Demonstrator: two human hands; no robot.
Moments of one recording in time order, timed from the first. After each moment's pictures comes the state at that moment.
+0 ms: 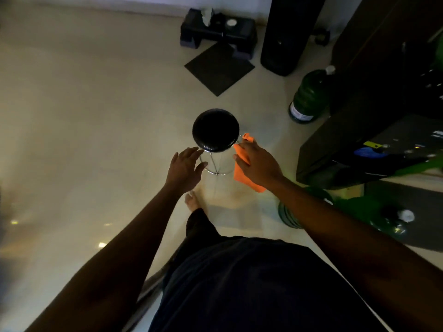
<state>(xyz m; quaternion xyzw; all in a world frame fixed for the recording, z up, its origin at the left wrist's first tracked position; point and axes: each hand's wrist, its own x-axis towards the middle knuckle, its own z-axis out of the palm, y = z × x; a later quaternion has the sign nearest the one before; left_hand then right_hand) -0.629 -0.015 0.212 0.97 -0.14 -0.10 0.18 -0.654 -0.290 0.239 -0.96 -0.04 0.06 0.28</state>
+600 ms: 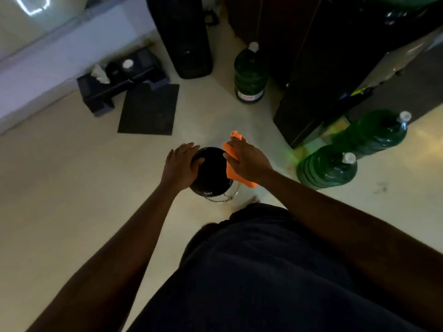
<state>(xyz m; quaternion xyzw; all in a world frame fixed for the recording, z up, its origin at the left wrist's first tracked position) -0.253 -0.034 0.239 0.86 -0.46 -0.18 0.11 -0.440 -0.214 0.245 -0.90 0.29 0.01 0.33</state>
